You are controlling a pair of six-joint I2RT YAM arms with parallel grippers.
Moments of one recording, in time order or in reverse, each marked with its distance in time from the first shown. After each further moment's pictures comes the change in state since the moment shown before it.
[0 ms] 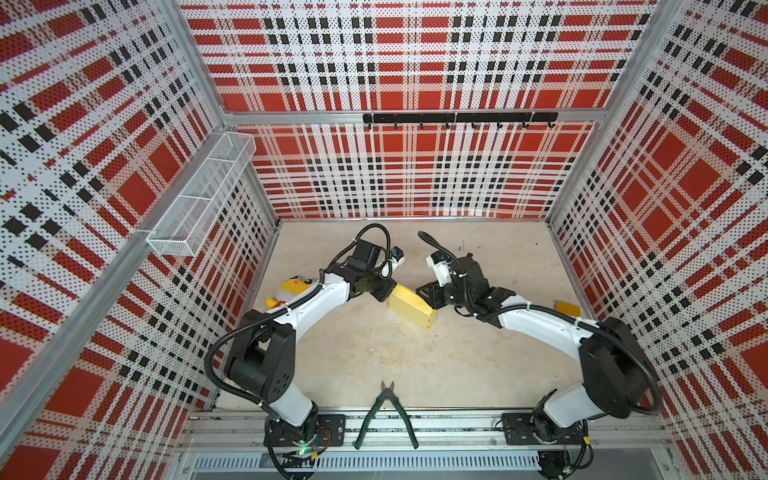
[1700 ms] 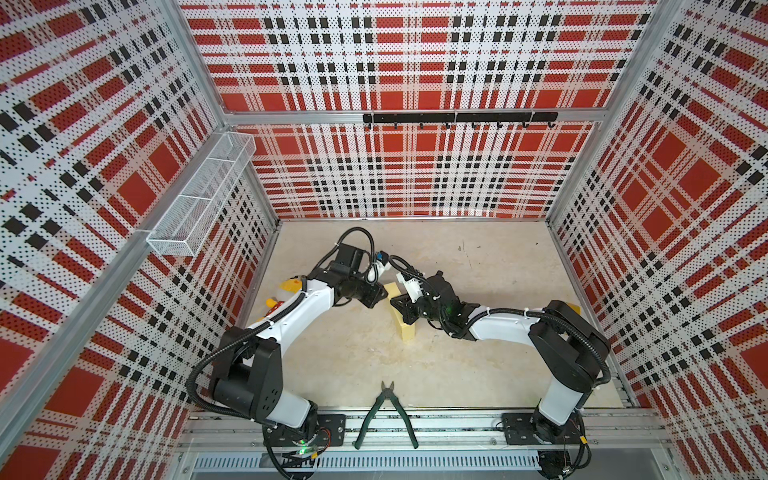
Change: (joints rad) left arm 0.119 -0.113 -0.034 -0.077 0.215 -0.071; right arm 0.163 0.183 -0.050 0.365 0.101 -0.053
